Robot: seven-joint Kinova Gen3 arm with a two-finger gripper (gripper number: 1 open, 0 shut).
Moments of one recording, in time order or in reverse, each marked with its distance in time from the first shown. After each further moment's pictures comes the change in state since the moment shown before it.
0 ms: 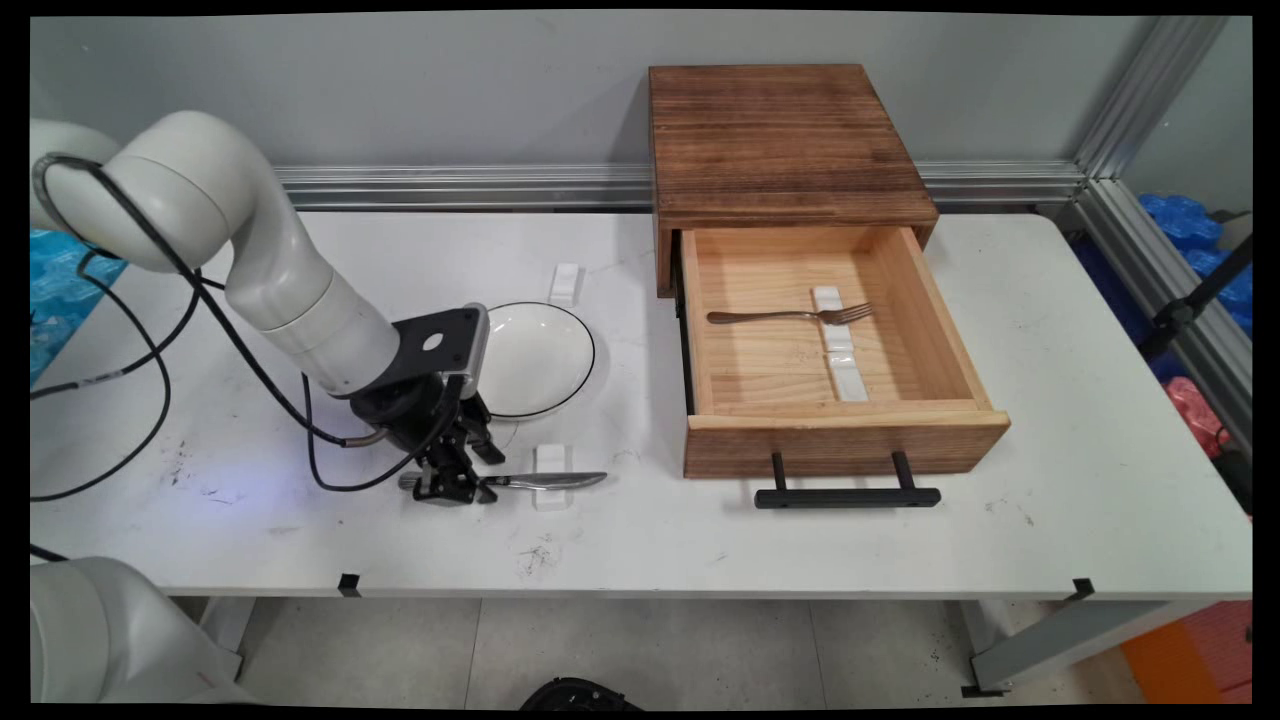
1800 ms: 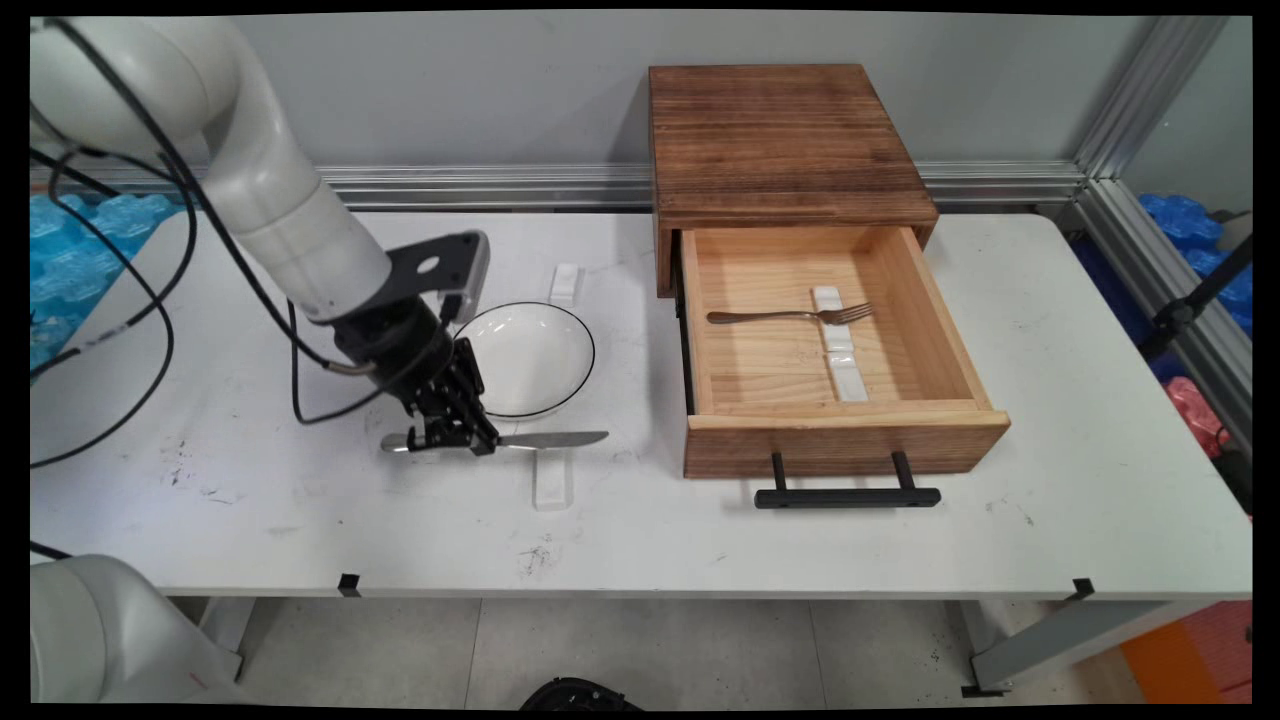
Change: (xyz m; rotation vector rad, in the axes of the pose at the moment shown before) arm 0.034 -0.018 -0.065 -0.055 -0.018 -0.024
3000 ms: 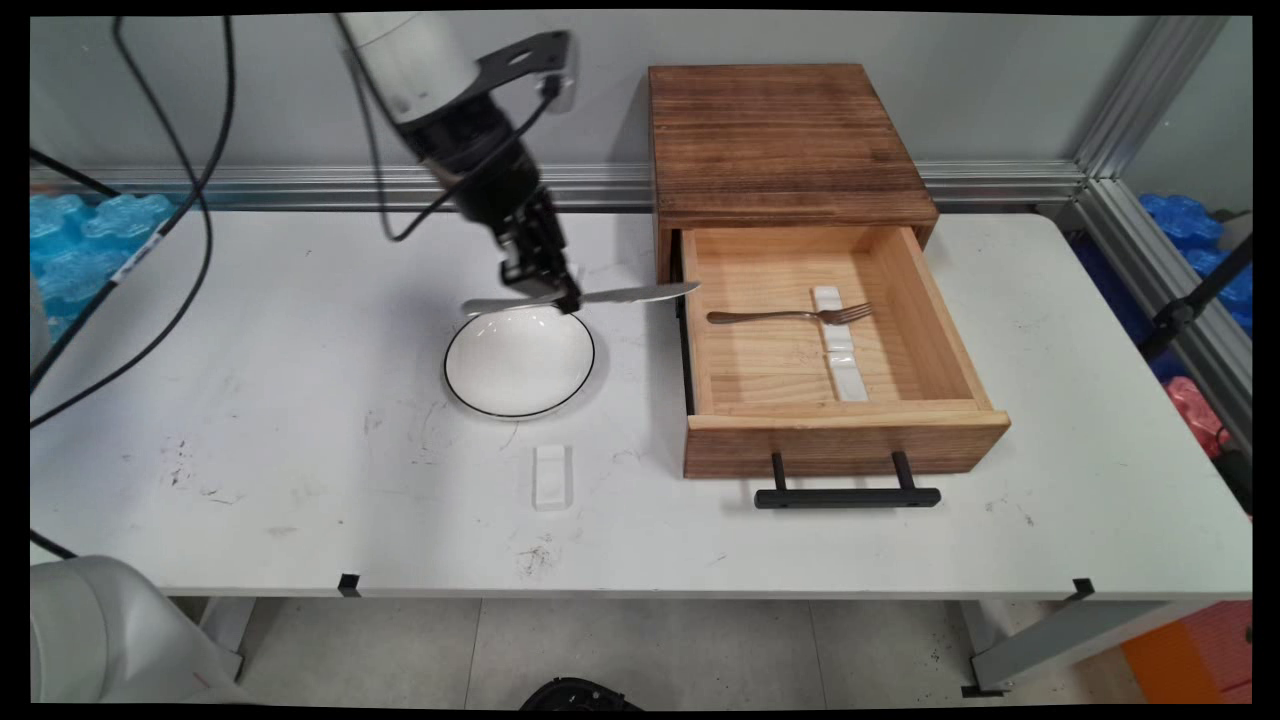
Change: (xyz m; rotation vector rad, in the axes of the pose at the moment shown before) arm 0.105 -0.082 -0.081 0.011 0.068 -0.003
